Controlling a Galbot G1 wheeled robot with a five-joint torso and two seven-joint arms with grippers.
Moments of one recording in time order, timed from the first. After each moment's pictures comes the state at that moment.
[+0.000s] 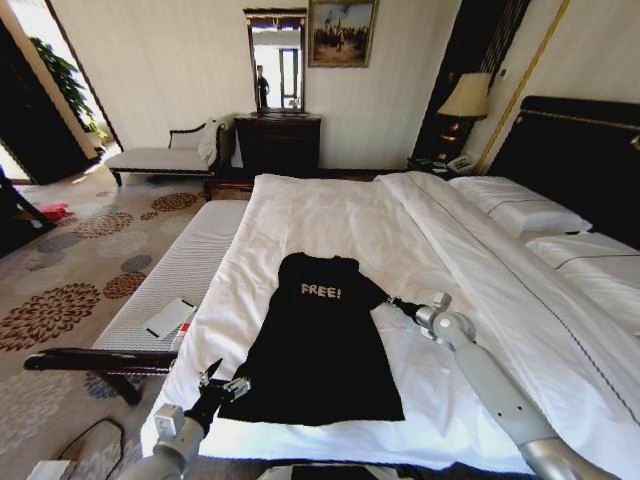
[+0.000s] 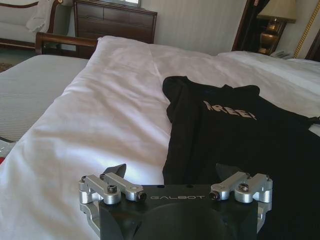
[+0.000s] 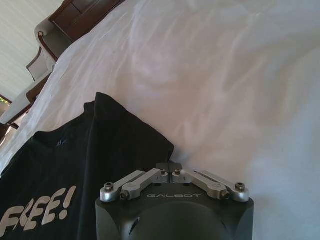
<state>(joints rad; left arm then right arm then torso) 1.91 -1.00 -0.53 -2.25 -0.58 0.12 -0.12 -0.88 0.94 0.33 1.39 1.32 -0.52 0.12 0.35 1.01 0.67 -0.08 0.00</state>
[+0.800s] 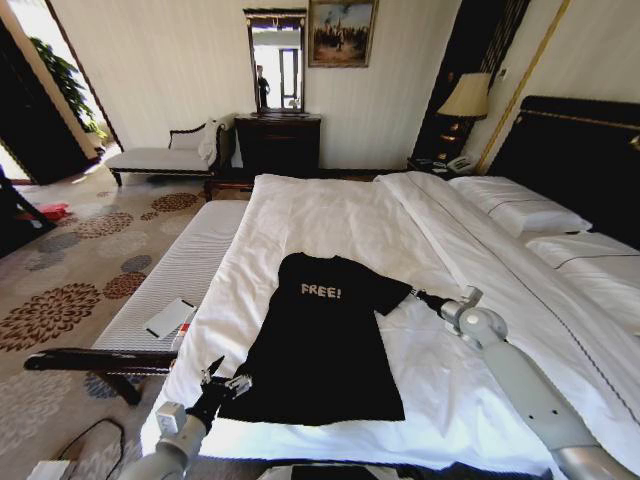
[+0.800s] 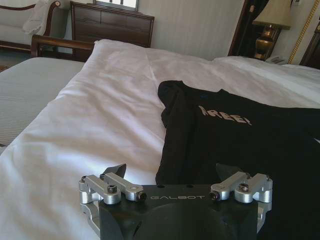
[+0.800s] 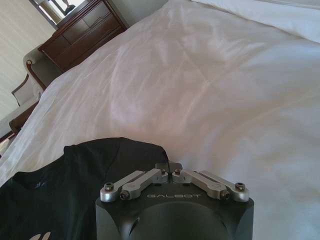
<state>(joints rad) 1.88 -1.01 -0.50 -2.25 -0.58 0.12 -0.12 -0.91 0.84 0.43 1.41 1.35 -0.49 0.12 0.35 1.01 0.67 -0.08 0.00</state>
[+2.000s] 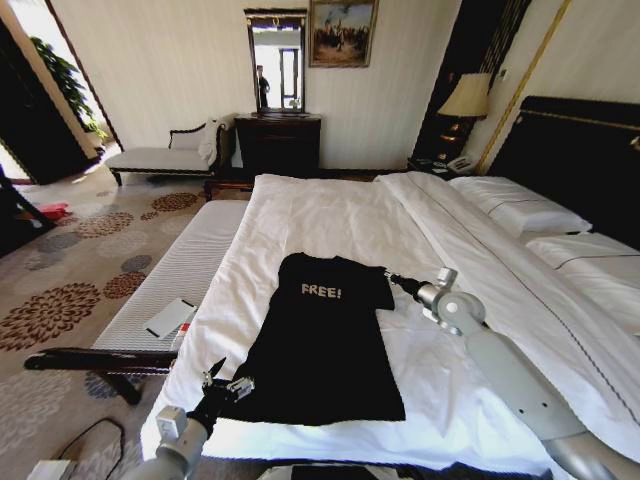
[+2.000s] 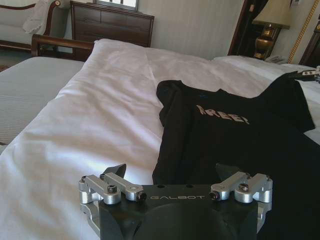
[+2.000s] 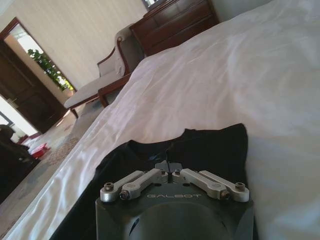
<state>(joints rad) 1.92 -1.02 -0.51 -2.27 -0.56 0.11 -0.12 -0.76 0.85 0.17 1.65 1.34 -0.49 0.13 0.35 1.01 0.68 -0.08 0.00</state>
